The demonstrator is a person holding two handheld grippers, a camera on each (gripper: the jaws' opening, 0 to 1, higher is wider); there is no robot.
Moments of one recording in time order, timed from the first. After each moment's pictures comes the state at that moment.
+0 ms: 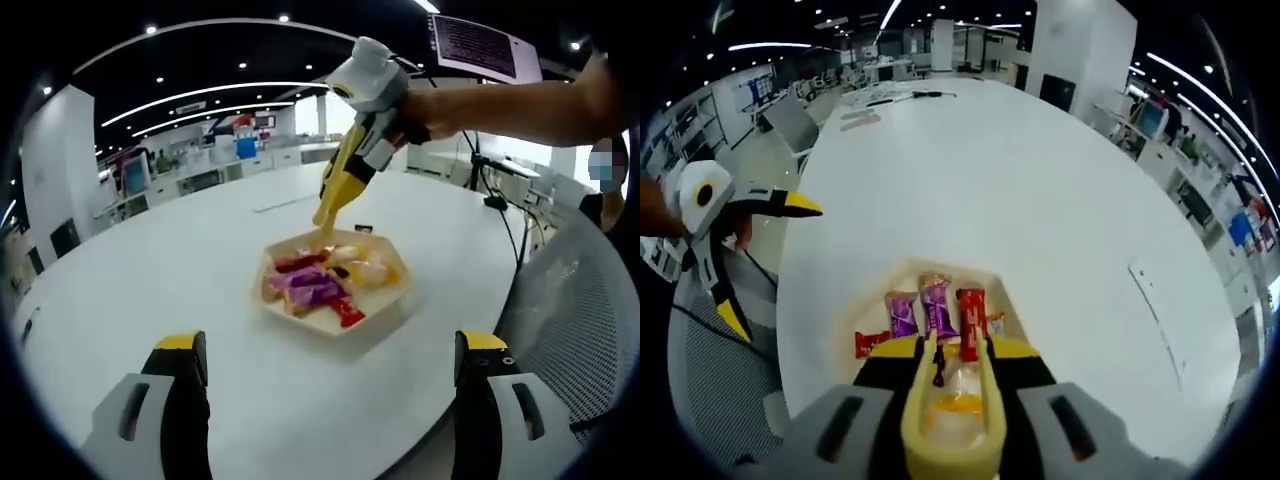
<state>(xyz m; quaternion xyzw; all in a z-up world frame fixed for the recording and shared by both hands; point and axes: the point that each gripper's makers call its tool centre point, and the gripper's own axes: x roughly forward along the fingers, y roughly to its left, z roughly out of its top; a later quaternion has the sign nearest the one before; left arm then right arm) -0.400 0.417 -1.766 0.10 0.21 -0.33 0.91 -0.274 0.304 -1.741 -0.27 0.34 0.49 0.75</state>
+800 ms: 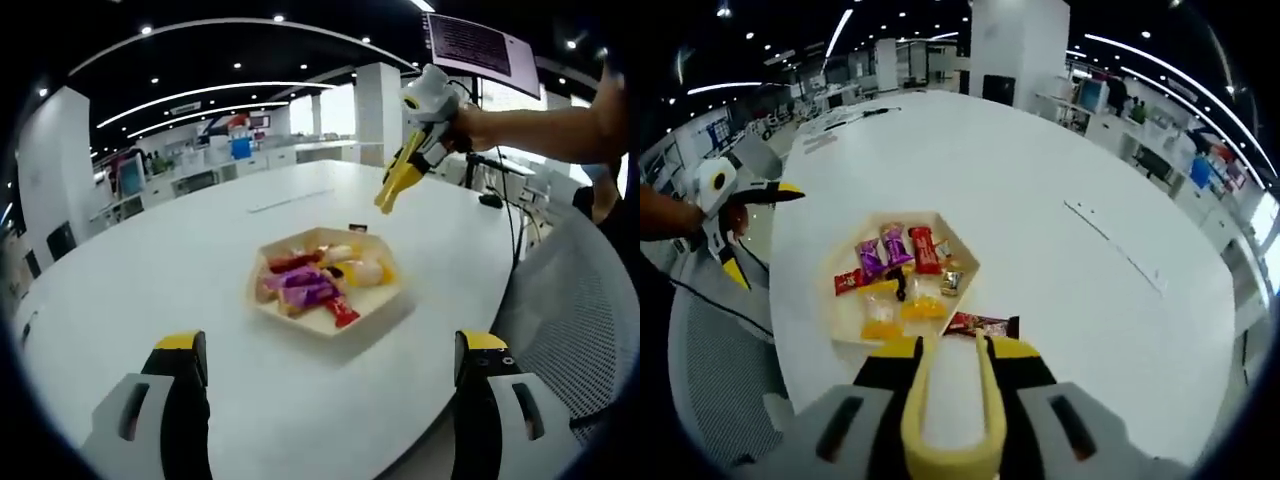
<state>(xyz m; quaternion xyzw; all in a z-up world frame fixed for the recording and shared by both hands) -0.402 0.413 -1.767 0.10 0.21 -0.34 0.91 -0.293 0.185 -1.746 -0.21 0.35 0.42 0.81</state>
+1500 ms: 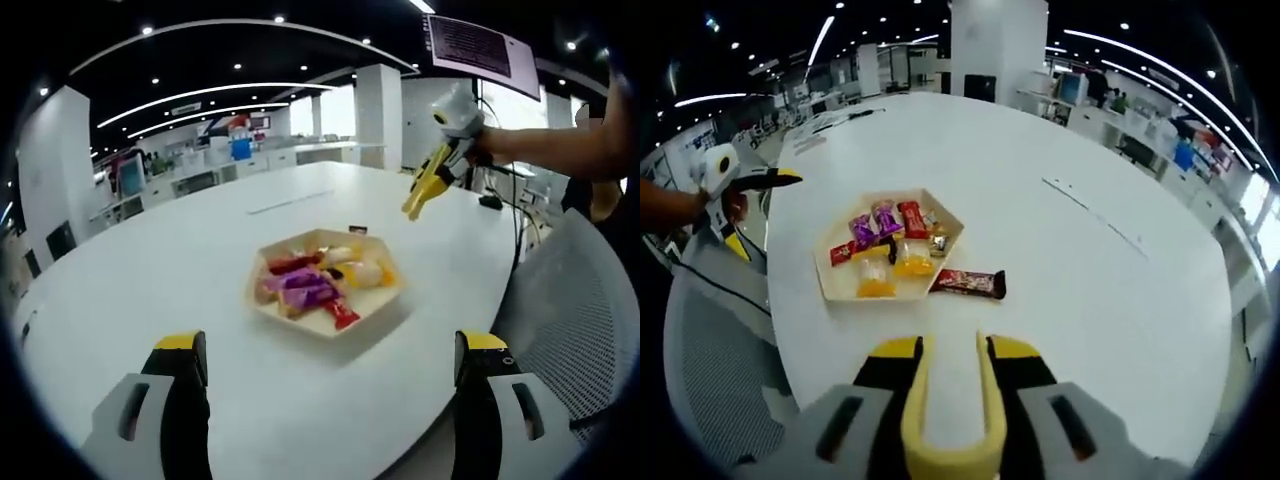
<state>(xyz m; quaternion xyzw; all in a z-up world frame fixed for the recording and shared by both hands) -0.402 0.413 -1.766 0.10 0.21 -0.34 0.91 -0.320 0.144 -1.761 -0.19 0.36 0.39 0.83</state>
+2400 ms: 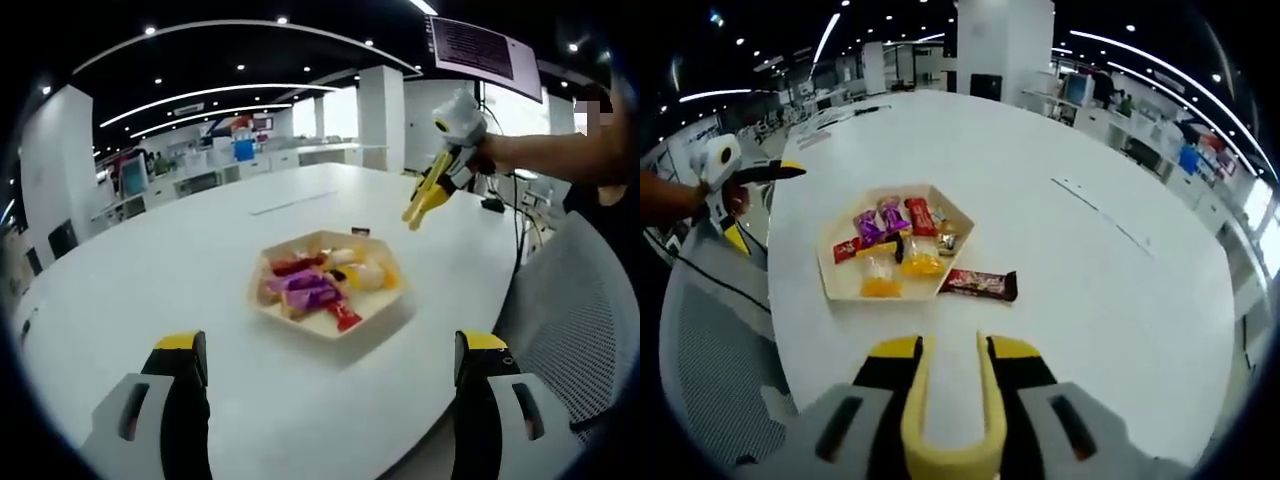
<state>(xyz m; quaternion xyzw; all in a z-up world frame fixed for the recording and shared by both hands) -0.400 0.415 -1.764 0.10 0.21 -0.33 0.92 -0.319 0.156 -1.768 -0.20 0.35 0.40 0.82</state>
